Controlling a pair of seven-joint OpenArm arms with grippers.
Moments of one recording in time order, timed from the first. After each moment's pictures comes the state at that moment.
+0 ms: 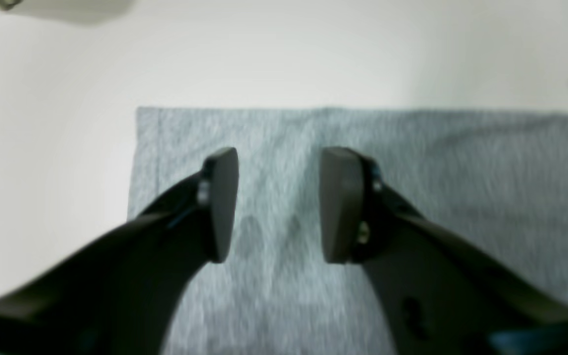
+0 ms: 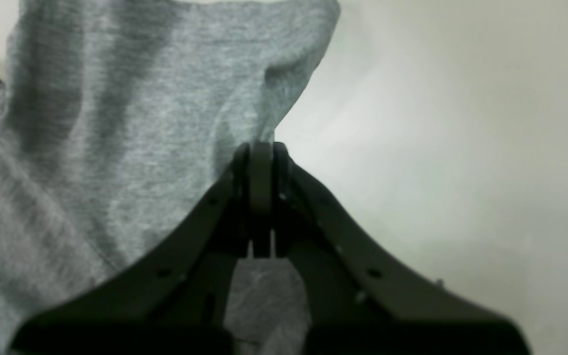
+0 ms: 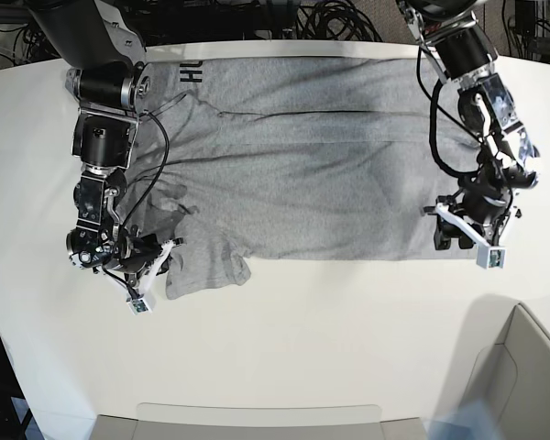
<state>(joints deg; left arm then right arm) -8.5 -8.9 -29.0 89.7 -17.0 -27.9 55.4 29.3 6.2 12.6 55.1 -3.1 35.4 -48.0</state>
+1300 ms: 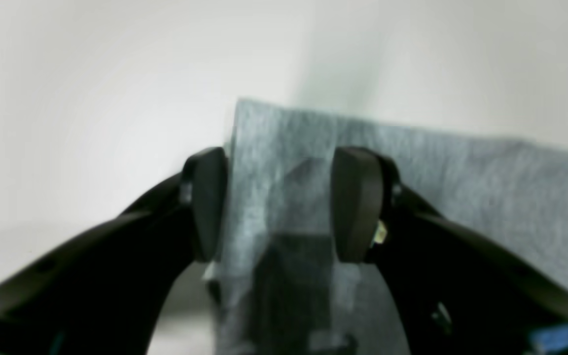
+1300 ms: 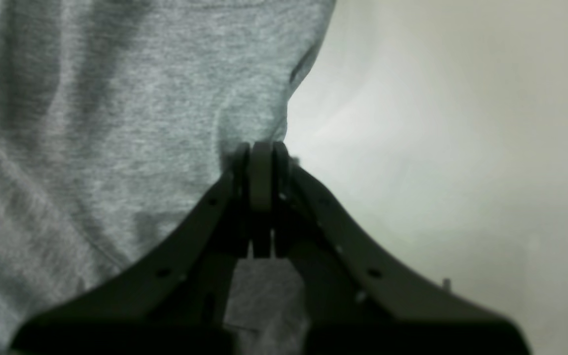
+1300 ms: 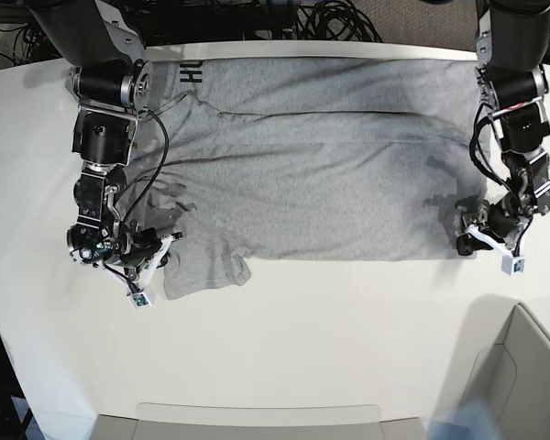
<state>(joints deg) -29.6 -27.0 -15.2 28.6 -16.8 -31.8 24.7 28.7 6.3 12.6 54.8 -3.4 35.5 -48.5</state>
